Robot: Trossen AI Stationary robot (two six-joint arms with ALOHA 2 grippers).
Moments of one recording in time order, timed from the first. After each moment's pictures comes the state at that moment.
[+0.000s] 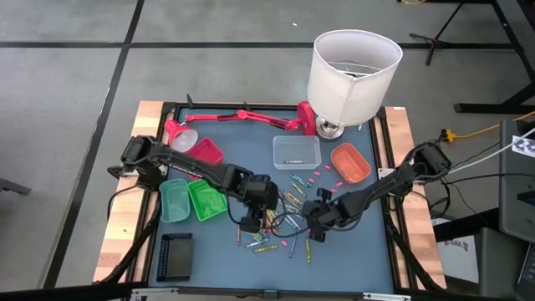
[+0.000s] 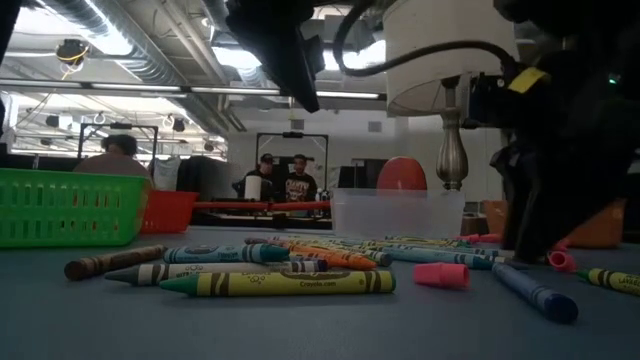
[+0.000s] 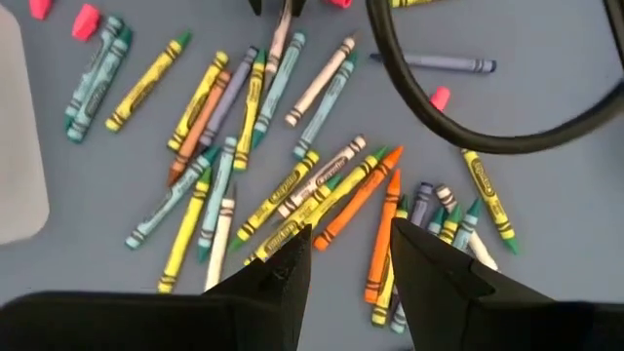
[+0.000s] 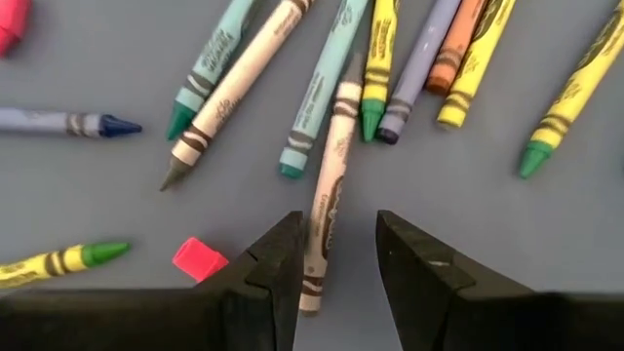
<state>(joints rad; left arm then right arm) -0.22 1.83 1.48 -0.72 0.02 -0.07 0.48 1.69 0.85 -0.39 0.24 0.63</state>
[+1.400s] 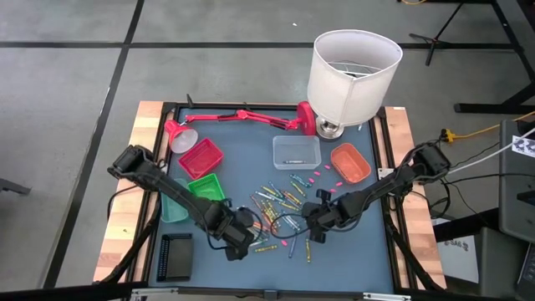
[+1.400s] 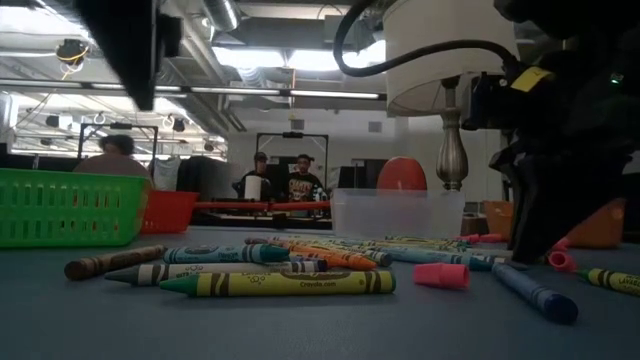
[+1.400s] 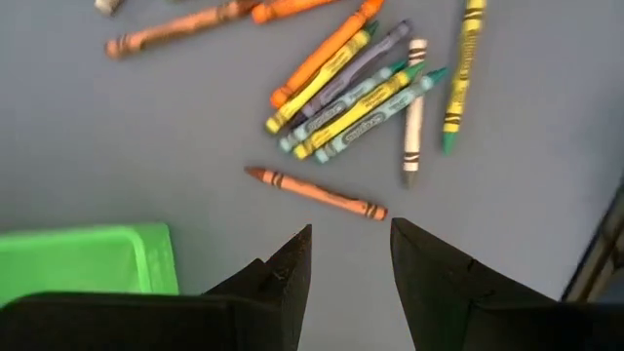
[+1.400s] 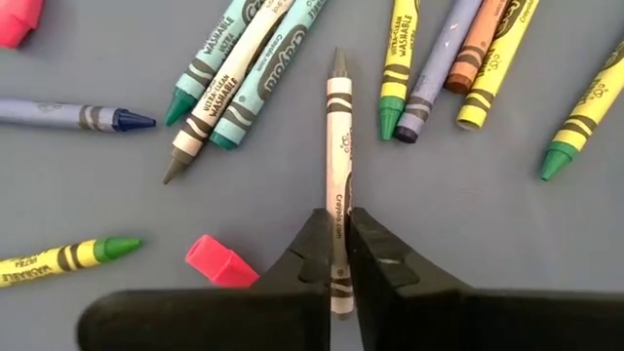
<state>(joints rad) -0.52 1.83 1.46 -0.98 -0.15 -0.94 0.48 1.69 0.85 -0.39 0.23 0.62</state>
